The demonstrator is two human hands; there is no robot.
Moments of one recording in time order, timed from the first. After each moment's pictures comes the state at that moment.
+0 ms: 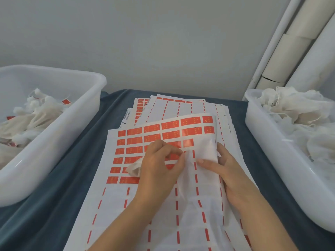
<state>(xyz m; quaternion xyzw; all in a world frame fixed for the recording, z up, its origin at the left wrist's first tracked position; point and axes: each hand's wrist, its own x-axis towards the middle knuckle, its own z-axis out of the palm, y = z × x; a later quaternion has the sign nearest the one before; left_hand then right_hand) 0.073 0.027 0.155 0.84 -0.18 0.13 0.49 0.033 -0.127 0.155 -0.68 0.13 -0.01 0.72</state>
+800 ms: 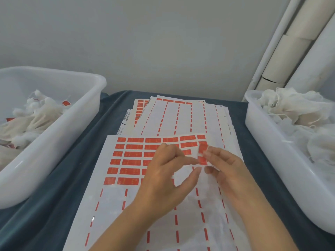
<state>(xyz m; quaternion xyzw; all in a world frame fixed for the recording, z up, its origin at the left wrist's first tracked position) 0.060 0.031 0.161 0.78 -0.34 0.23 0.47 0.027 -0.120 0.171 -0.68 0.13 -0.09 0.72</state>
